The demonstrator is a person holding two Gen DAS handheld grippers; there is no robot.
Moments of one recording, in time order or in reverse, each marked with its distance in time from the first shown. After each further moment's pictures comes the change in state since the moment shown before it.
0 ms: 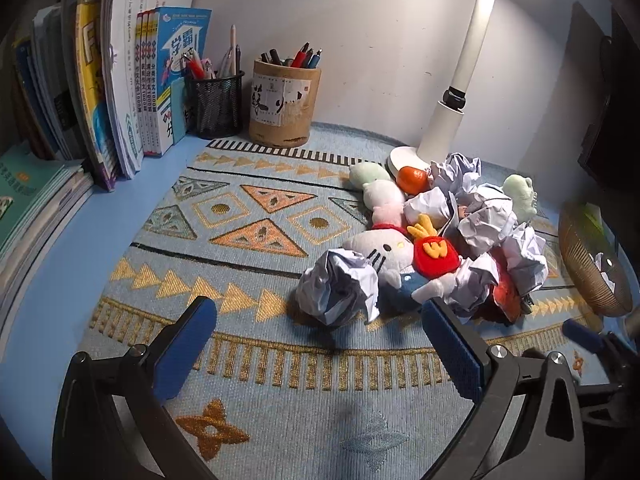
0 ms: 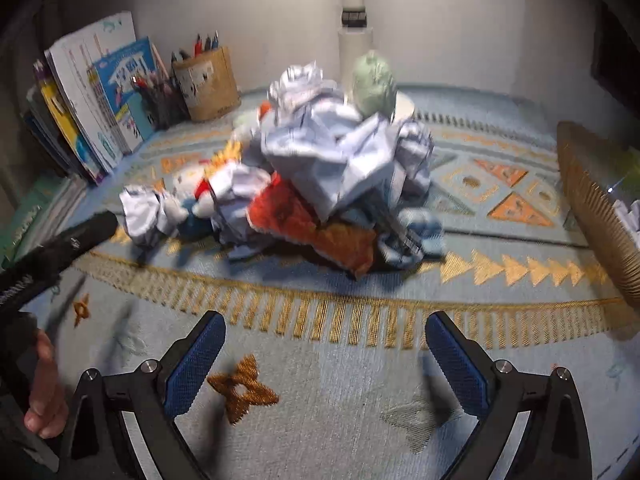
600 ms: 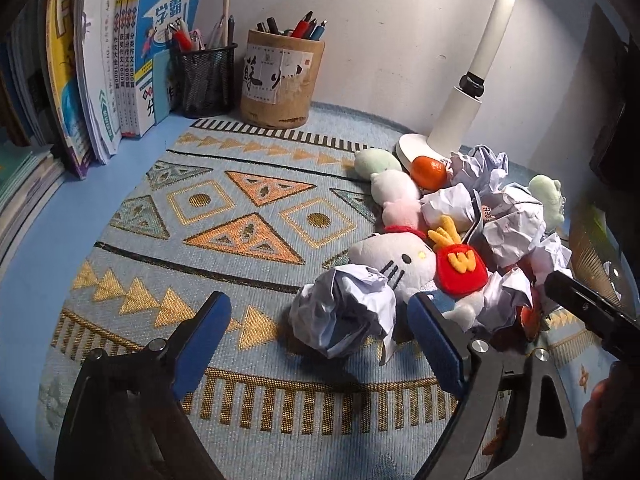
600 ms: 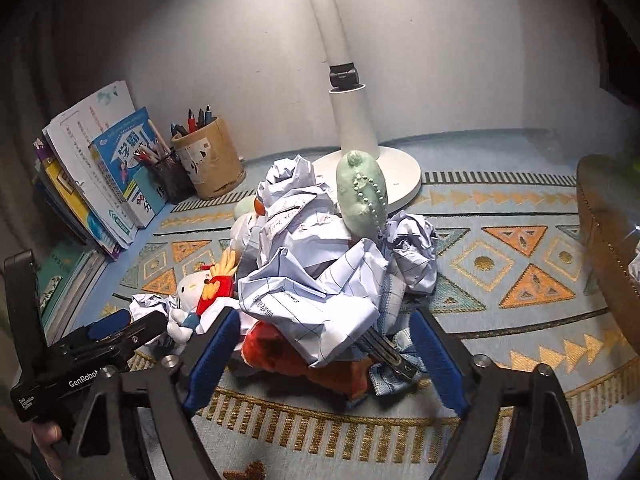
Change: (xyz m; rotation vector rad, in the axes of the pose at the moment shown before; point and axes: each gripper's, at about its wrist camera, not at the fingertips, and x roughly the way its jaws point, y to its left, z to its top) left arm 0.042 0.007 0.008 -0.030 0.056 -0.037; right arm 0.032 -0.028 0.054 0.089 -0.076 0.130
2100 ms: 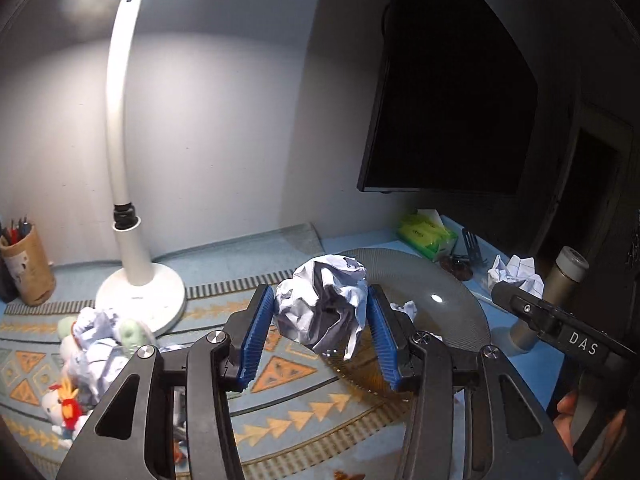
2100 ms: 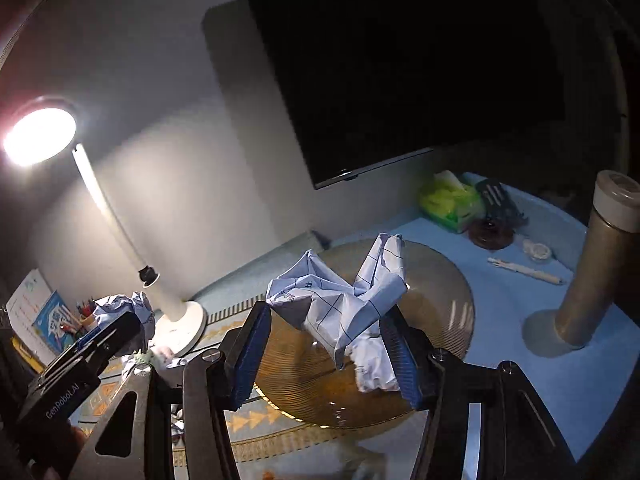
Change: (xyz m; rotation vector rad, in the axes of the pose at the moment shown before) left arm -0.065 -0.333 0.039 0.361 -0.208 -0.399; right arm -0.233 -0.203 0.011 0.347 -0.341 -0.359
